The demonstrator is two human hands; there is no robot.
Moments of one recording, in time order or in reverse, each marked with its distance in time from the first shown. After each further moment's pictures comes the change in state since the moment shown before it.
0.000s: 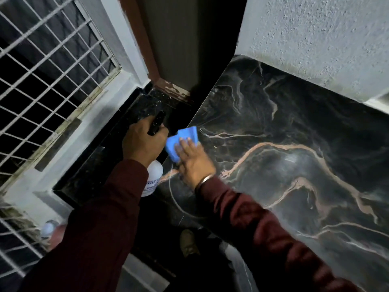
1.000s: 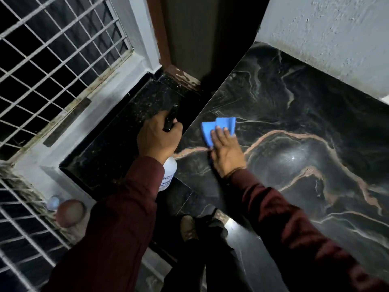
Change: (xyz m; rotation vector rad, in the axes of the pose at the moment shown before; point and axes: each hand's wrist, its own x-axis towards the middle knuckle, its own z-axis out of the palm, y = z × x) left_hand -0.048 -0.026 -0.007 -0.050 0.051 -0.039; right_hand -0.047 0.017 -0.013 0.016 0.068 0.162
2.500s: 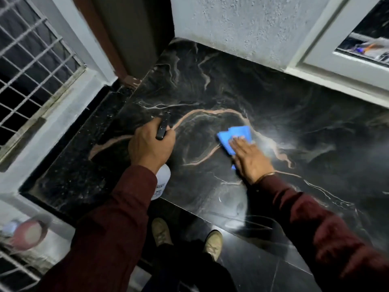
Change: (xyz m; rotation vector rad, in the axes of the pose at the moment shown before) left_hand -0.147 0.135 0.112 0.071 -0.039 0.177; right_hand -0.203 0.250 -0.036 -0.107 0.054 0.042
